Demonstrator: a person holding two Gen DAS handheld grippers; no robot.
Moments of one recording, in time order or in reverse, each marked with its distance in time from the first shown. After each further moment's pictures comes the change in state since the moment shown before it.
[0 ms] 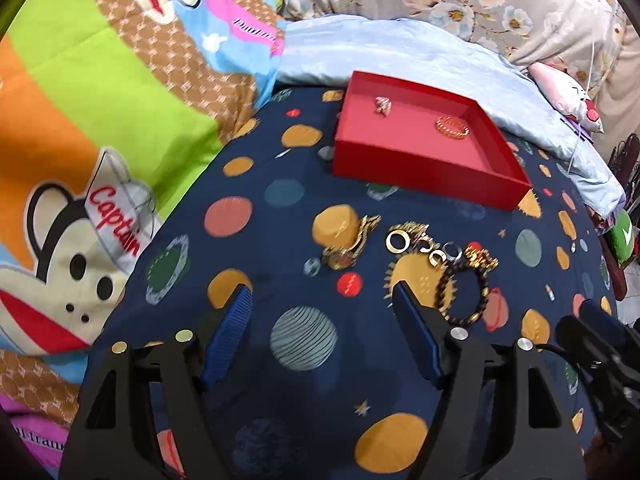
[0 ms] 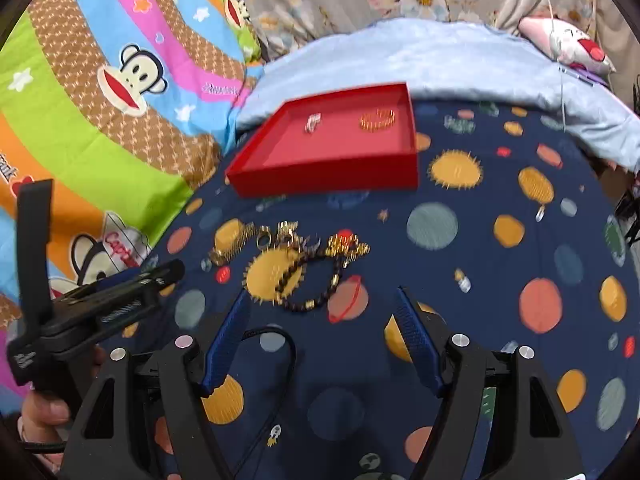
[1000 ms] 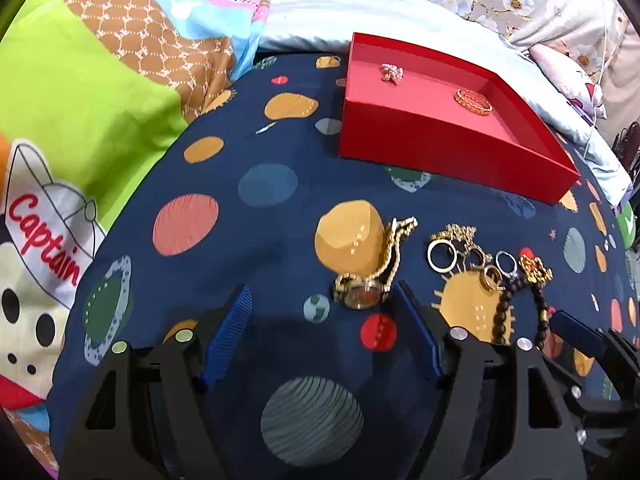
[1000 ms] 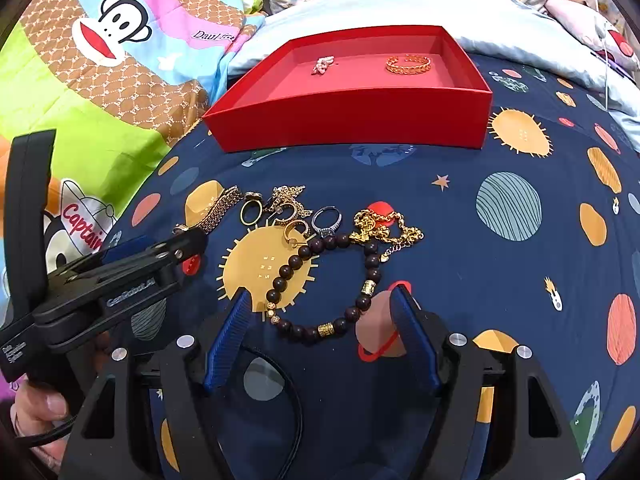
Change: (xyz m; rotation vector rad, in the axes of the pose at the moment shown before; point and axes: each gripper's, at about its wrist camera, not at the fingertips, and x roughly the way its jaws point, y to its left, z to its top) left arm 0.086 0.007 0.016 0.040 0.046 -0.043; right arm 0.093 0.019 0.004 -0.039 0.128 -0.015
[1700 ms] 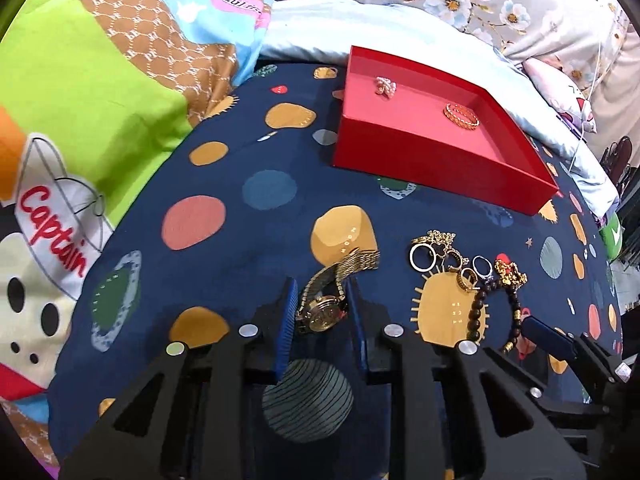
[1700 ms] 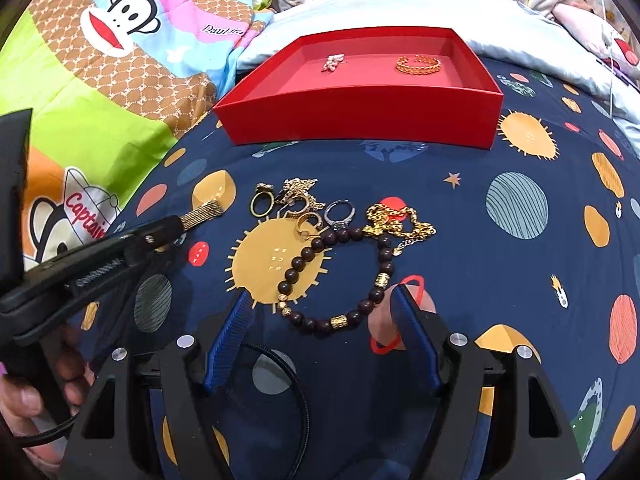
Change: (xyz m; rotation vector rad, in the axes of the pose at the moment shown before) left arm -0.022 0.008 -0.004 -0.040 -0.011 -0.056; right arm 0.000 0.007 -0.005 -0.035 0.001 -0.002
